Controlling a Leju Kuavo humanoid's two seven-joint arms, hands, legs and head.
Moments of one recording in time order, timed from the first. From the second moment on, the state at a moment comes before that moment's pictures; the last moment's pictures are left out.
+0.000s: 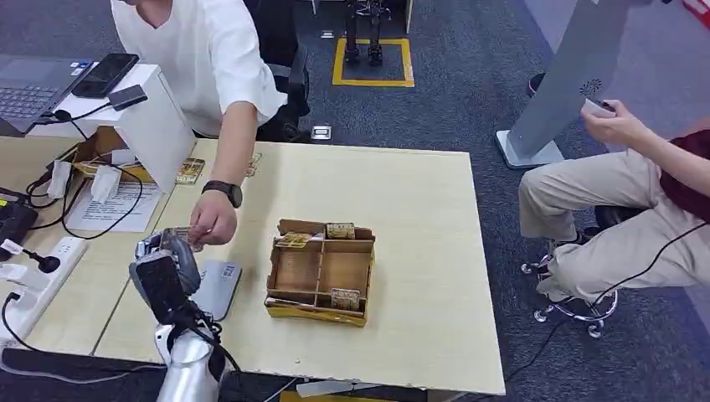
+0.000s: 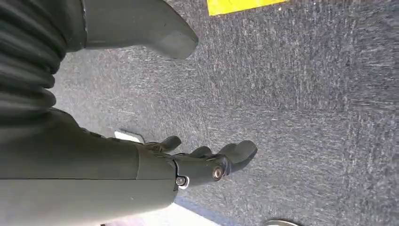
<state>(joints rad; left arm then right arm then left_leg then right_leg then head) -0.18 -0.29 0.00 -1.28 -0.24 0.69 -0.47 -0.14 0.03 1.55 0.00 -1.47 -0.69 -0.15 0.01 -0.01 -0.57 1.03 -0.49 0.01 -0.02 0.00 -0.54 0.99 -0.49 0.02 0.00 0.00</state>
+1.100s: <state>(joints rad) -0.07 -0.23 -0.23 -1.44 -0.20 0.69 -0.52 -0.12 0.03 1.55 0.00 -1.52 -0.69 -0.18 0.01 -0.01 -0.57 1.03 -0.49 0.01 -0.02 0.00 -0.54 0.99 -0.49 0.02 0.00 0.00</state>
